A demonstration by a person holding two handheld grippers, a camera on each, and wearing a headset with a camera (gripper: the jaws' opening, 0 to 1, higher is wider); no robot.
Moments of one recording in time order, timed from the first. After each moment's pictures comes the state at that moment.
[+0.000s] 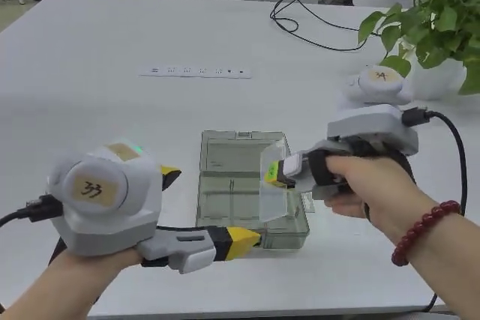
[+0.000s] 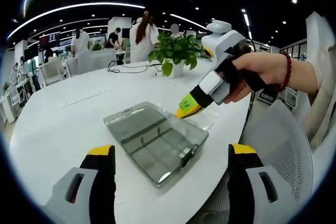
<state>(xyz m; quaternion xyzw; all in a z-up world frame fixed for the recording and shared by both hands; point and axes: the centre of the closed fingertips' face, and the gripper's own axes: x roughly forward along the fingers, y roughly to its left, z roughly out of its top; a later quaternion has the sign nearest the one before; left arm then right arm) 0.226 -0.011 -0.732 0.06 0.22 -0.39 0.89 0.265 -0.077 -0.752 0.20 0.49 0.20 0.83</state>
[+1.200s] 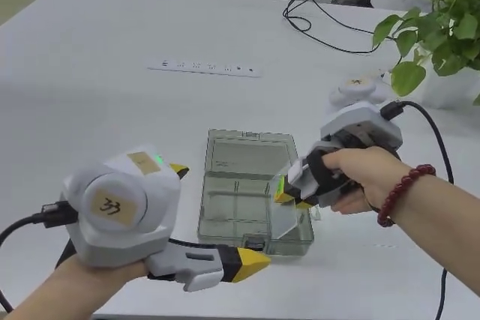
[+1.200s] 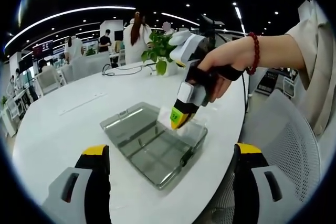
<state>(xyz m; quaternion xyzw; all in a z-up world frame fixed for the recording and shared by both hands) 0.225 -0.018 -0.737 0.09 0.21 -0.41 0.88 0.275 -0.094 -0.803 0.18 0.61 0.15 0.76</state>
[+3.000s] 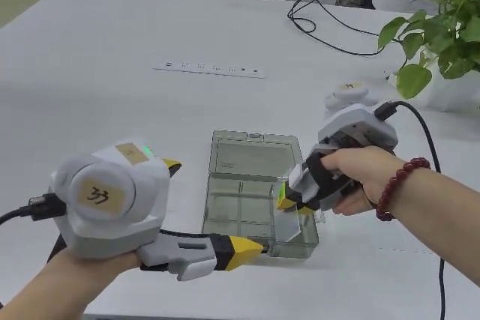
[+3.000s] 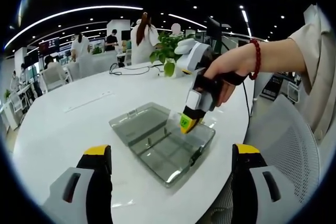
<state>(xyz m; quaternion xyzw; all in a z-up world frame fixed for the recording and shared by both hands) 0.234 -0.002 -0.732 0.08 0.21 -0.39 0.89 0.275 -0.089 -0.813 0.15 0.64 0.14 0.74</state>
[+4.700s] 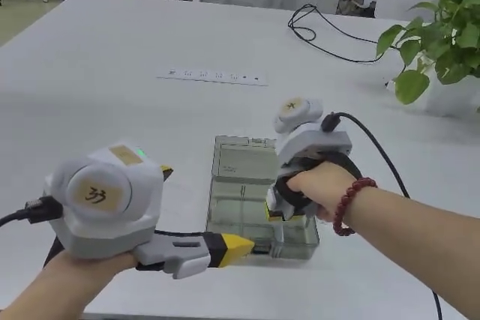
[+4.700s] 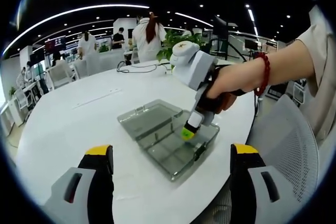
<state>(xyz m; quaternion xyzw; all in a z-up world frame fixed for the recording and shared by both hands) 0.230 0.015 -0.730 0.08 0.22 -0.36 0.90 0.280 -0.079 -0.835 0.00 0.59 0.18 0.79</state>
